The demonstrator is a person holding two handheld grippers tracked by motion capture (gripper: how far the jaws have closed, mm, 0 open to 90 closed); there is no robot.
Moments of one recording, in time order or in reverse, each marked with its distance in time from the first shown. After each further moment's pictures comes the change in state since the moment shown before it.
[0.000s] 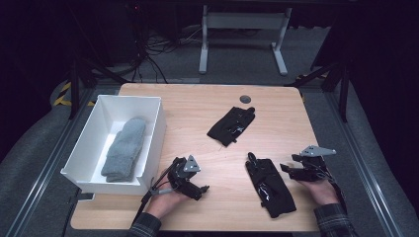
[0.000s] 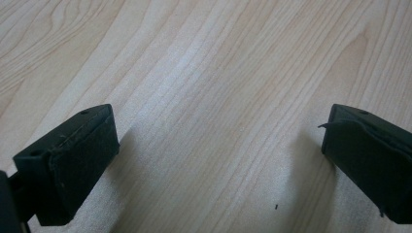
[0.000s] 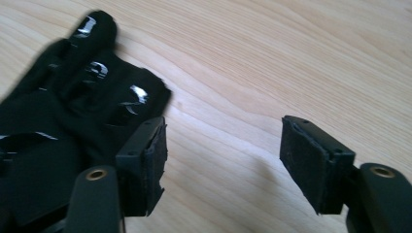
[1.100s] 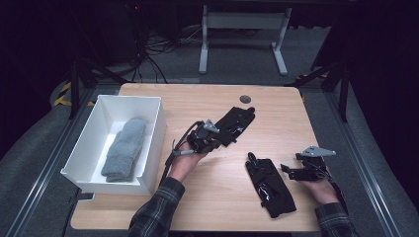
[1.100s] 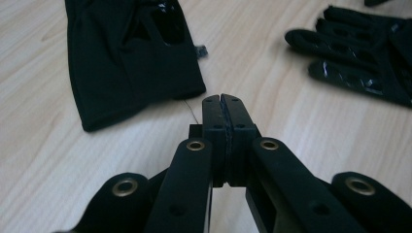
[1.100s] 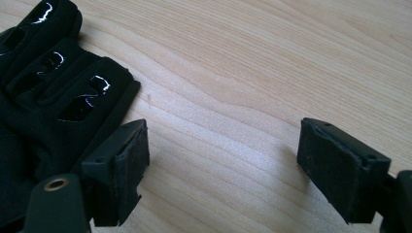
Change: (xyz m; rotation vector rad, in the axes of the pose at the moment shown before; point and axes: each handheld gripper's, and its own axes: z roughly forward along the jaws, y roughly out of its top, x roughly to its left) left arm 0.055 0.112 0.023 -0.002 -0.055 -0.028; right arm -0.010 -0.011 0.011 -0.022 -0.027 0.017
